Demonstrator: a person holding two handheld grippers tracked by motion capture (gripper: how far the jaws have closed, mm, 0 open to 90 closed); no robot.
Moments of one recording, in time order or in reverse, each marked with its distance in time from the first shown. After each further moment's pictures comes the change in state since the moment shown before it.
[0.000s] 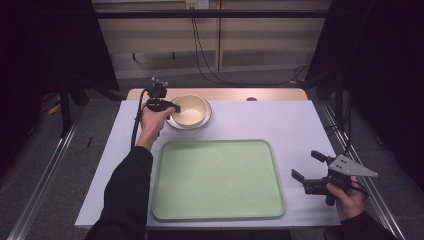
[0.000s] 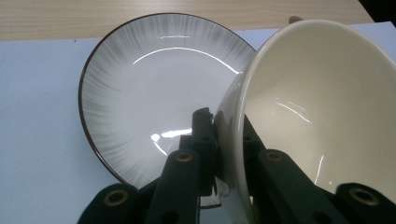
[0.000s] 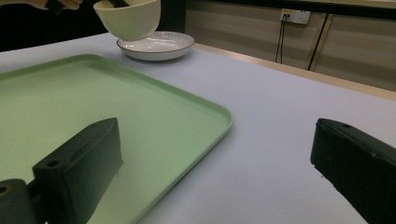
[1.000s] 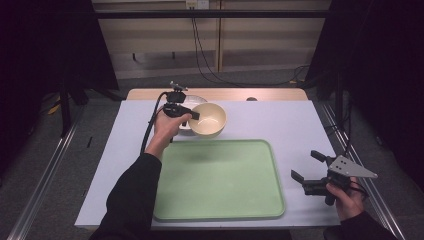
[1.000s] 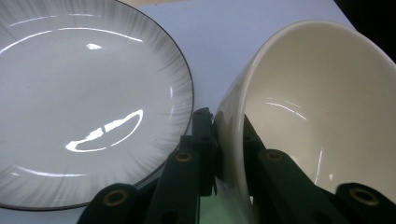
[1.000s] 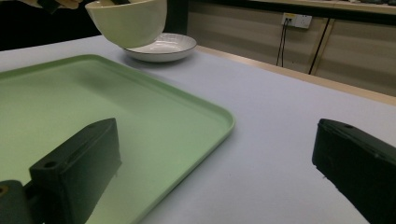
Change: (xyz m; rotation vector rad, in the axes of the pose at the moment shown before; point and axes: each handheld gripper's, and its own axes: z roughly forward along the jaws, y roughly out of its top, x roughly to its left) left arm -0.057 -0.010 0.007 0.067 -0.140 0.112; right arm 0.001 -0.001 0.000 -0.017 0.015 -0.017
